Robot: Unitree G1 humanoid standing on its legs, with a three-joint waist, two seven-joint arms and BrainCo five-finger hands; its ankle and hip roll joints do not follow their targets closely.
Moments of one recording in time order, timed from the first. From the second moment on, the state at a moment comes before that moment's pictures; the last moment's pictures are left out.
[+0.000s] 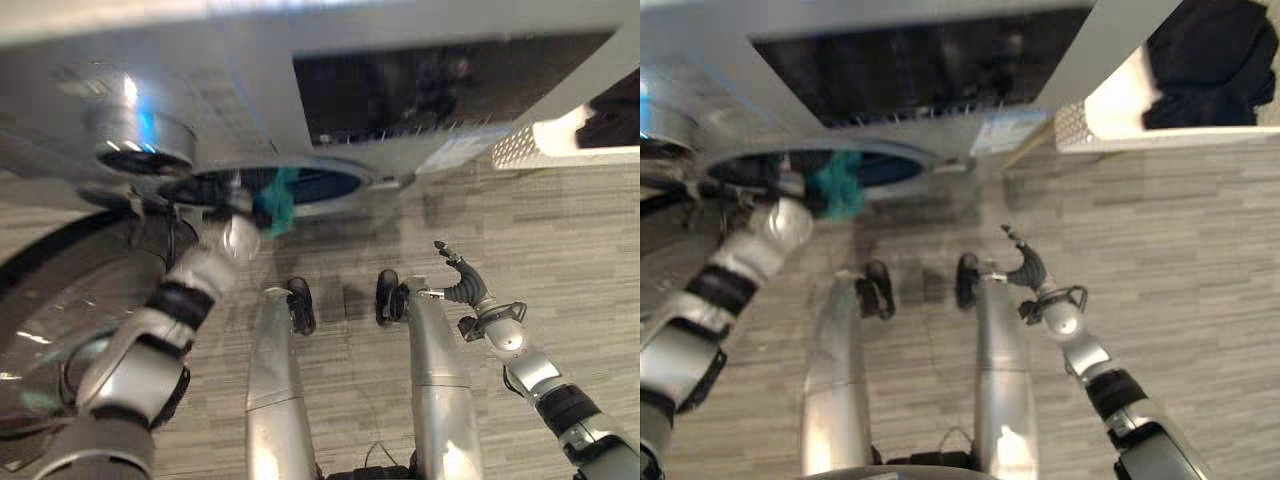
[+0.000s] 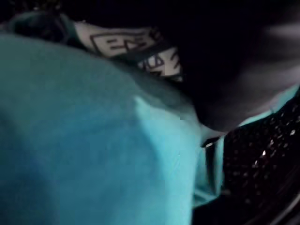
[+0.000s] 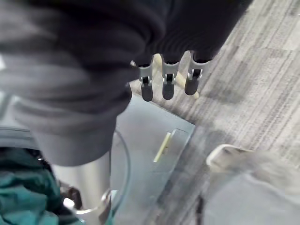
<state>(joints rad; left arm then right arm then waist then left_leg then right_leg) -0.93 0.66 -0.52 0.58 0.31 -0.11 0.53 -0.32 -0.50 0.40 0.41 0.06 -0.23 -0.17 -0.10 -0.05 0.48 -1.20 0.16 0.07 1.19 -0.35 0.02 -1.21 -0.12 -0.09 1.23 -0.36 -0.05</state>
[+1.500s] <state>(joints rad) -0.16 0.38 -0.27 0.64 -0.15 -0.16 0.21 -0.15 -0.45 0.32 0.54 0.18 -0.21 -0.09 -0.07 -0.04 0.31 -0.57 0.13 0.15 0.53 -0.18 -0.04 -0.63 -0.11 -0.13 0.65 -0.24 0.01</state>
